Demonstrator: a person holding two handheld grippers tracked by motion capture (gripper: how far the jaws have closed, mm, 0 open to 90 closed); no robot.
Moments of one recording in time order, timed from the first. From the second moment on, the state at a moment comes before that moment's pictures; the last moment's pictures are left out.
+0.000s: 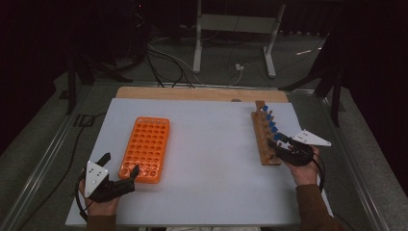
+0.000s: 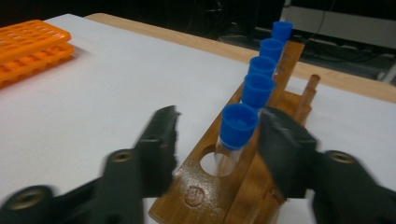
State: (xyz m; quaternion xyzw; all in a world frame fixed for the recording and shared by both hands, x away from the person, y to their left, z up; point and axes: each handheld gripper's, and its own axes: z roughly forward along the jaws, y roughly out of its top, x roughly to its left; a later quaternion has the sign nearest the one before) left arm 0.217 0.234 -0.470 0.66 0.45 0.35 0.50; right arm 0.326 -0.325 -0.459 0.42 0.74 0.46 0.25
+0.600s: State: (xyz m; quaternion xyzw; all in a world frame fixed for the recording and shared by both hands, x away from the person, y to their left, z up) left arm 0.219 0.234 -0.471 0.66 0.45 0.35 0.49; right arm 0.335 -0.322 -0.466 0.43 0.74 0.44 0.25
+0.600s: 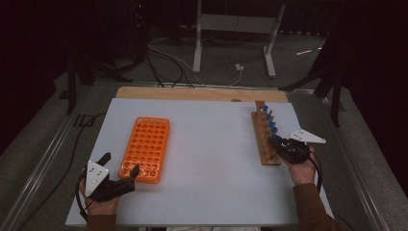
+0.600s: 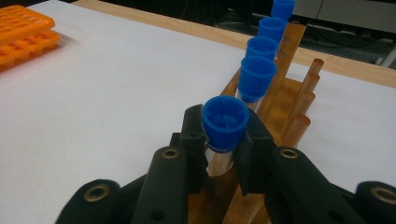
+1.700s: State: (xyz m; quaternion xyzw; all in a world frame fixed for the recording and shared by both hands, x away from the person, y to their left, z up) left arm 0.230 0.226 -0.483 0.70 0.43 0.30 0.48; right arm 0.329 -0.319 -0.395 0.41 0.73 0.47 0.27
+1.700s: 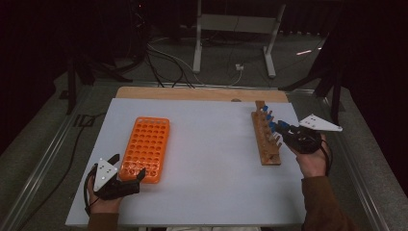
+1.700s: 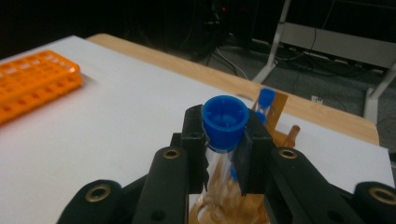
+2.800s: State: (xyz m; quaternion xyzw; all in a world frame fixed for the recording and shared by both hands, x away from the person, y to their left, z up) left arm 0.284 0.083 -0.435 0.76 0.30 0.21 0.53; right arm 0.334 -0.207 -0.396 0.32 0.79 0.50 0.18
